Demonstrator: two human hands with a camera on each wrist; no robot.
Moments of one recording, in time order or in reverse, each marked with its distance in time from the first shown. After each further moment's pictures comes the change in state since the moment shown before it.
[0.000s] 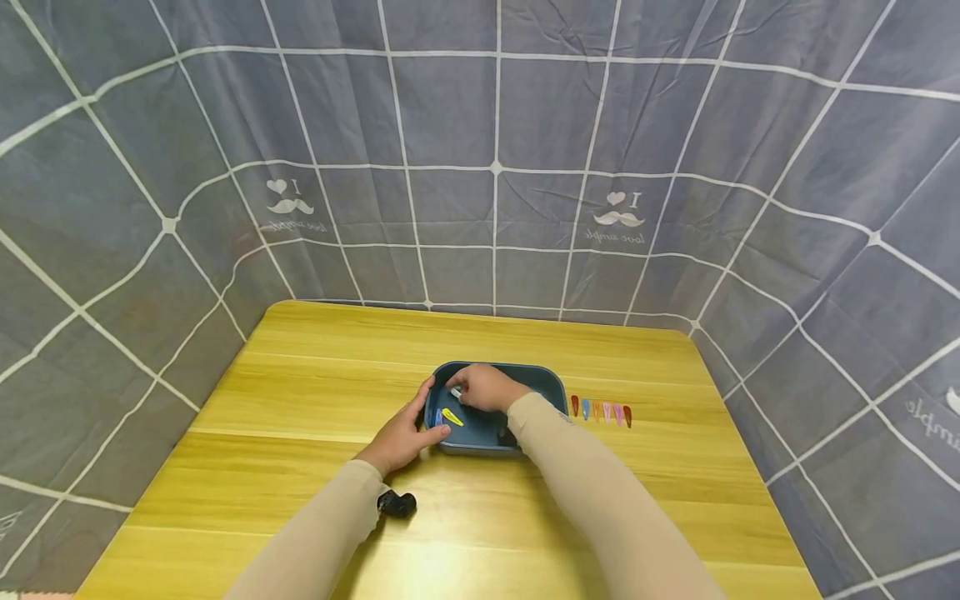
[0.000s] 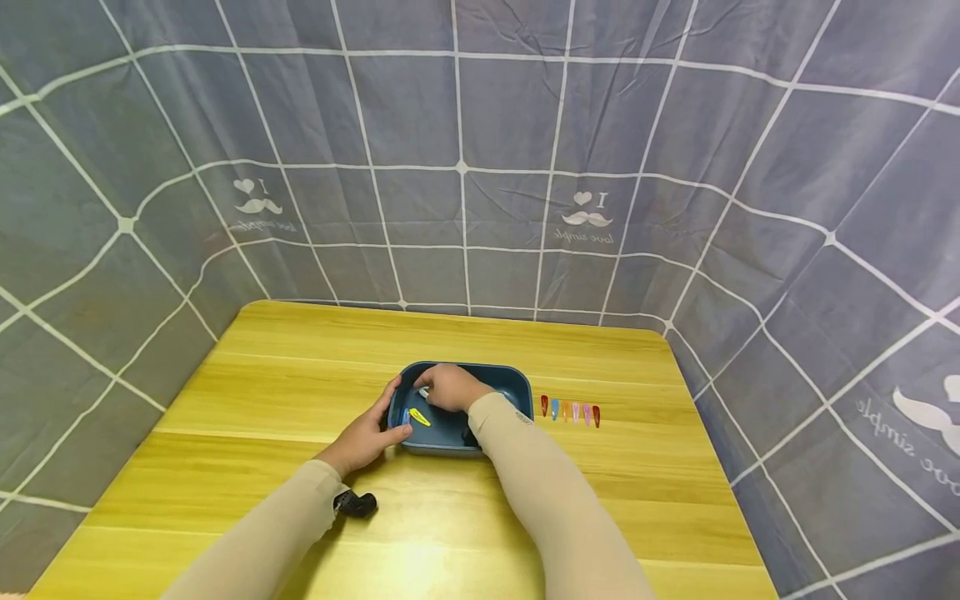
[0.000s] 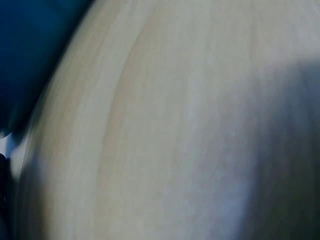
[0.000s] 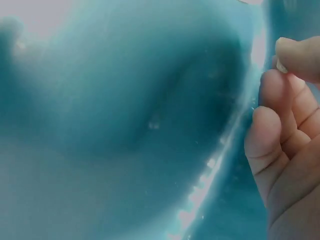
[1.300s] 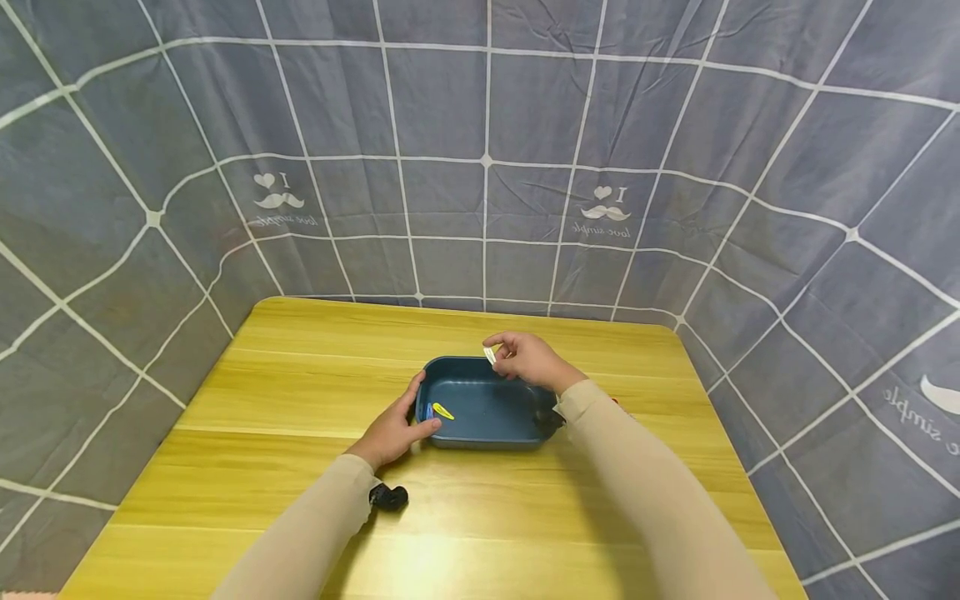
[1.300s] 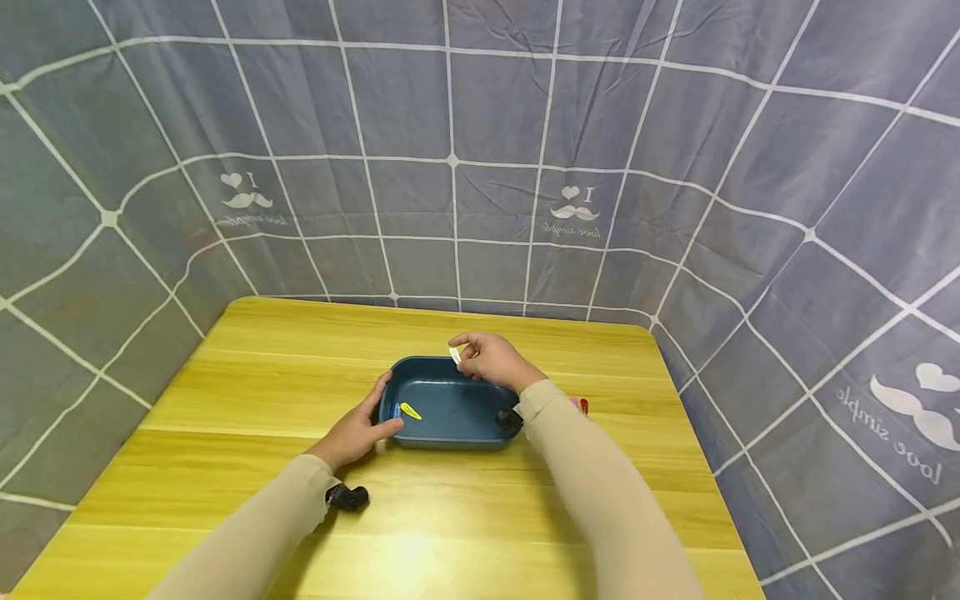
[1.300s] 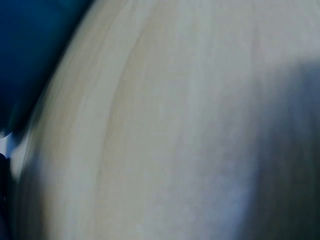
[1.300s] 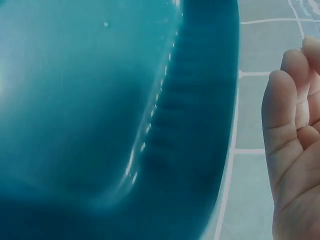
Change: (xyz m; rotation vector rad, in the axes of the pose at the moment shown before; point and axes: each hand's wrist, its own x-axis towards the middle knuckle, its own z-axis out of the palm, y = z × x) left_hand 0.005 -0.004 0.001 0.007 -0.008 0.011; right_hand -0.066 0.036 -0.065 0.522 0.197 0.088
